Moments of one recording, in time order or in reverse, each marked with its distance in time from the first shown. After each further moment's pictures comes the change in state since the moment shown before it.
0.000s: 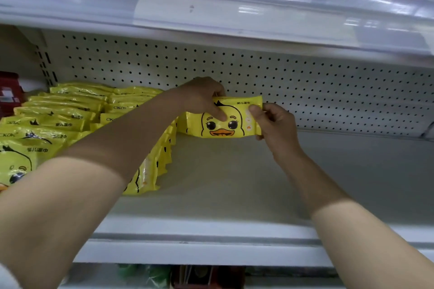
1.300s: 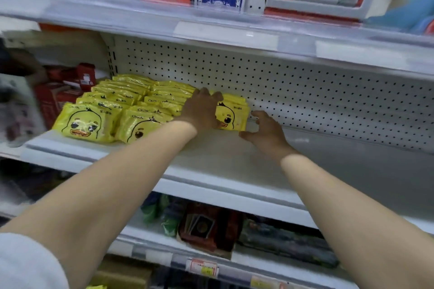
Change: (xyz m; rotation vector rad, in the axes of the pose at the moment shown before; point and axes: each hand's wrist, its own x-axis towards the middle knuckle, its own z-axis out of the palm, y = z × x) left_hand -0.088 0.037 0.042 0.246 0.262 -0.361; right_hand -0.040 -0.017 -0.012 -0.618 -0.333 -0.007
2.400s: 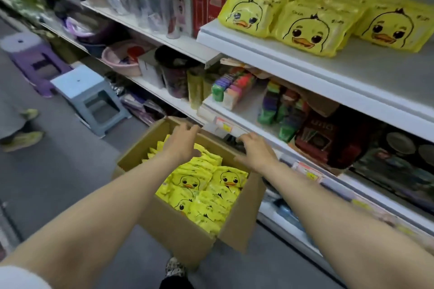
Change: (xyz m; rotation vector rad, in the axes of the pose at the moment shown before) left_hand -0.422 -0.233 0.082 -0.044 -0.366 -0.608; right_hand -0.265 -0.101 0.275 -0.347 -0.748 -0.331
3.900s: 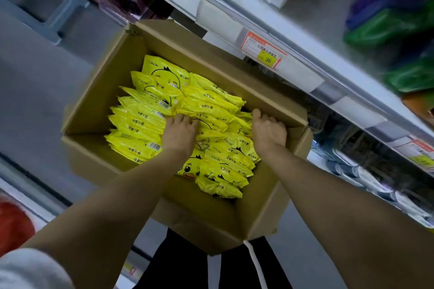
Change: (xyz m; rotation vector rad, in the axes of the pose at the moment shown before) left_hand 0.107 -0.122 0.258 0.379 -0.354 0.053; right_hand 0.147 0.050 0.250 -0.324 -0.296 0.264
